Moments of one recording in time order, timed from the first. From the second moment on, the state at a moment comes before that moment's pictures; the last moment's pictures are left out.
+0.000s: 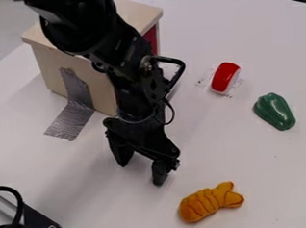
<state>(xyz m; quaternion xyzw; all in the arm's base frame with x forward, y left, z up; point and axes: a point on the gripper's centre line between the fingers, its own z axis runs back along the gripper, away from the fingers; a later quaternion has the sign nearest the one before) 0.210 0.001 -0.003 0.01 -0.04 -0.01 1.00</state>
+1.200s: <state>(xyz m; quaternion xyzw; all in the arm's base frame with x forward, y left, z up) 0.341 -0.015 0.067 -0.01 -0.10 -0.02 0.99</state>
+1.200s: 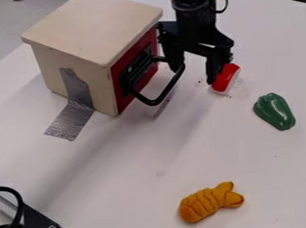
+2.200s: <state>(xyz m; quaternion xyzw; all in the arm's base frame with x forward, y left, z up) 0.411 -0.035 0.007 -0.02 -0.08 -0.03 1.00</state>
